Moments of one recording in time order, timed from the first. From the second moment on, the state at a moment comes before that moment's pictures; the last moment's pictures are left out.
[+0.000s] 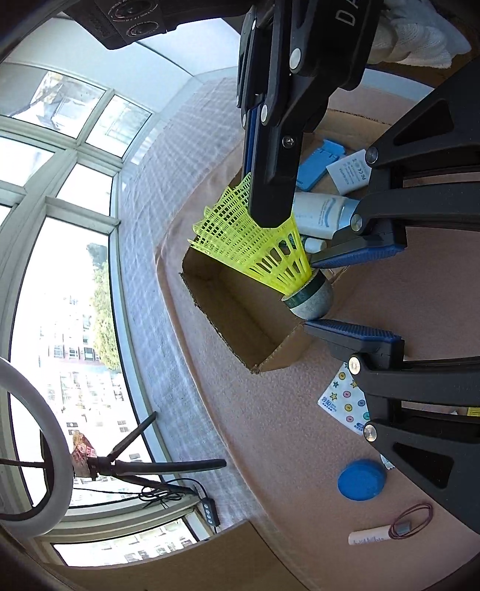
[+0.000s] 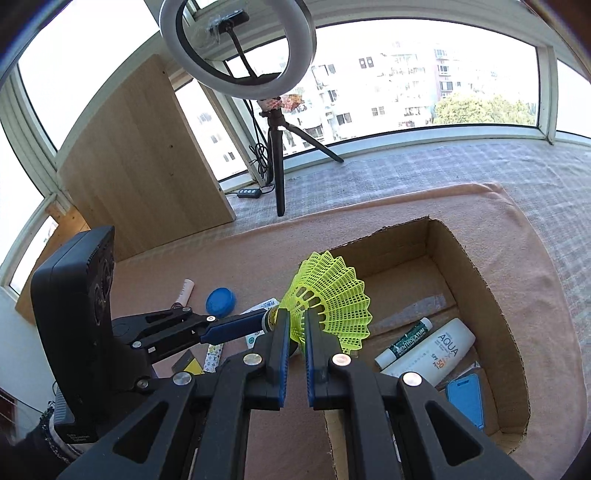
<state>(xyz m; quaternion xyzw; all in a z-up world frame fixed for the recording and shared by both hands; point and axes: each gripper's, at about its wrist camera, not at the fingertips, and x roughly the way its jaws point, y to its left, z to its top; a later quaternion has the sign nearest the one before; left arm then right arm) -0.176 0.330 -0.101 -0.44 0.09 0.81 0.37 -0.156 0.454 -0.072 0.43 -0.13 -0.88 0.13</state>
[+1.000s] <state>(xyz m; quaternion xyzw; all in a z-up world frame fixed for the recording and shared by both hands) -0.183 0.334 -0.106 -0.44 0.10 0.82 0.35 -0.156 0.486 -0.081 0.43 -0.13 -0.89 0.06</state>
